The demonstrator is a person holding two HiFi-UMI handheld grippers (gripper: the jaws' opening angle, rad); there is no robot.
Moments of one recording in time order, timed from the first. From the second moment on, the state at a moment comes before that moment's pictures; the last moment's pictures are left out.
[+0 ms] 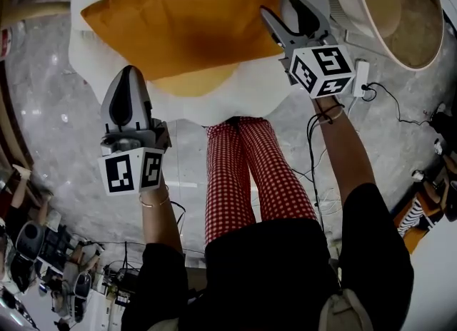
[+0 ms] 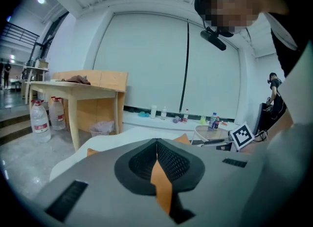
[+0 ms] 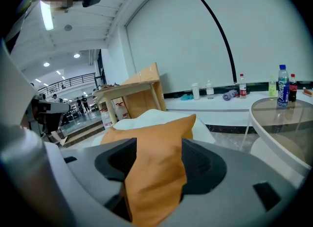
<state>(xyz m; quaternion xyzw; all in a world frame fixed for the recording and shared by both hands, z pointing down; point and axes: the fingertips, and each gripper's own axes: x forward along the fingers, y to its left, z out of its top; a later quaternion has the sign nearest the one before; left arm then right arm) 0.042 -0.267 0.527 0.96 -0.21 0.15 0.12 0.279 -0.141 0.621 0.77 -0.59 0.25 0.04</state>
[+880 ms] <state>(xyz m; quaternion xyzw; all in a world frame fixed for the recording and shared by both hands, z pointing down) 0.030 -0.279 0.550 0.95 -0.24 0.16 0.14 0.315 -0.157 0.703 0.75 -0.57 0.32 0.04</state>
